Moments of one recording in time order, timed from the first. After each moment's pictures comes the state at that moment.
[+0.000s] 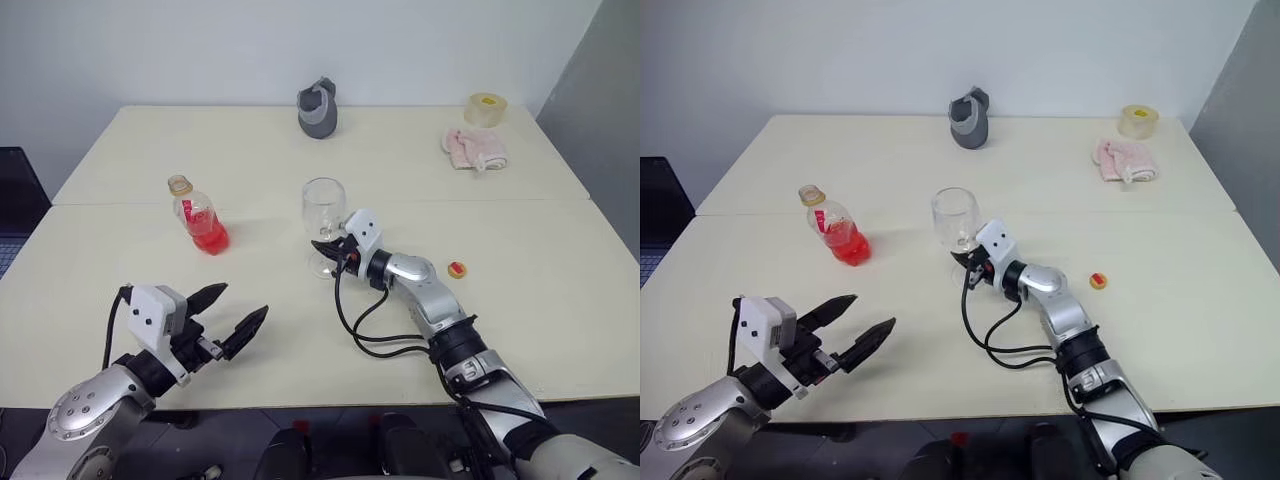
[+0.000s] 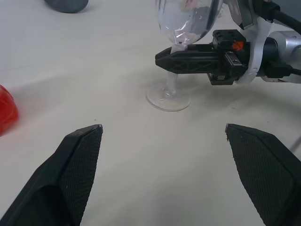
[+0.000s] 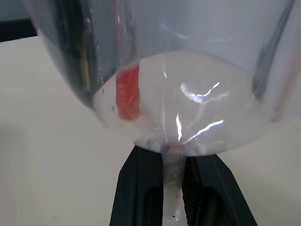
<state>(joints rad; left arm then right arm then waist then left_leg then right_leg) 0.33 0.55 0.36 -0.71 -0.64 0.54 -0.55 -0.70 -0.04 0.21 0.51 0.11 0.10 0.66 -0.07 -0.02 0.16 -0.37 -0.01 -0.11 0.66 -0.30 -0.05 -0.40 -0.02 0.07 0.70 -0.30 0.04</state>
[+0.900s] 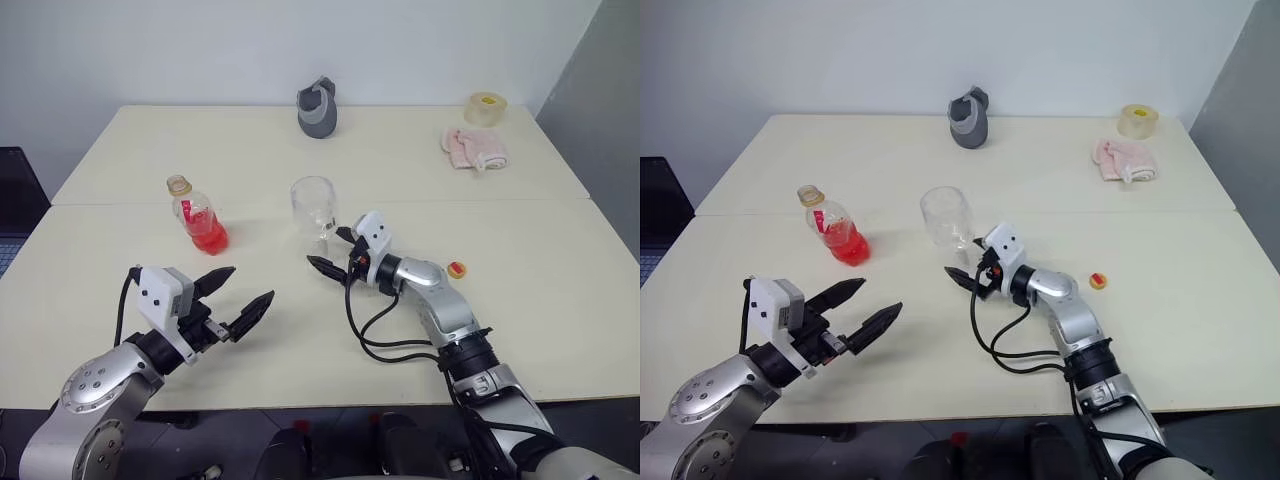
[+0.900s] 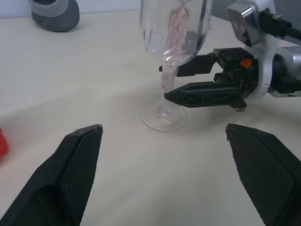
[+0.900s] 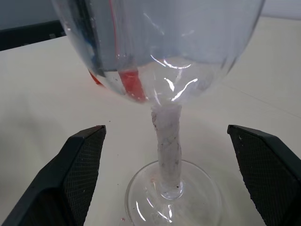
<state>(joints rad) 0.22 0.56 0.32 -0.63 -0.63 0.51 -0.58 -0.57 -0.08 0.20 0.28 0.14 0.22 0.68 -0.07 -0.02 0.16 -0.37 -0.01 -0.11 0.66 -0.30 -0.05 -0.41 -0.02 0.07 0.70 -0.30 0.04</state>
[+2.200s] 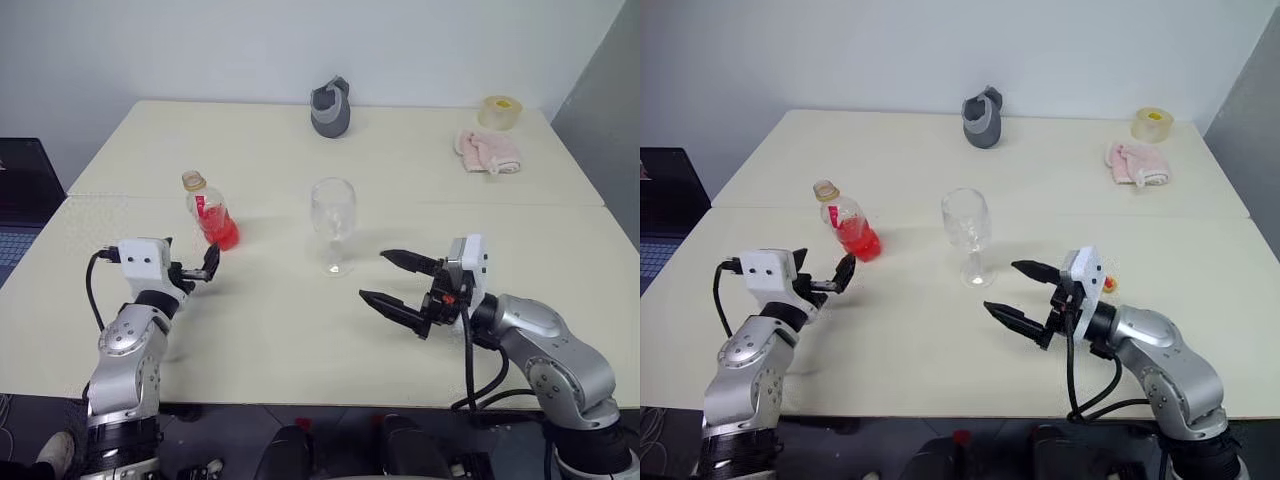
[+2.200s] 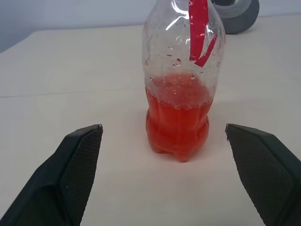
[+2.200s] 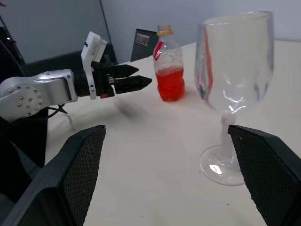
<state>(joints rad) -0.14 0.42 0.31 -0.02 -0.30 0.23 -0.31 -0.17 -0.44 0.03 -0.55 0.57 0.59 0.73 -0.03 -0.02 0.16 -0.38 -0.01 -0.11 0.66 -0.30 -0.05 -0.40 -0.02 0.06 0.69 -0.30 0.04</state>
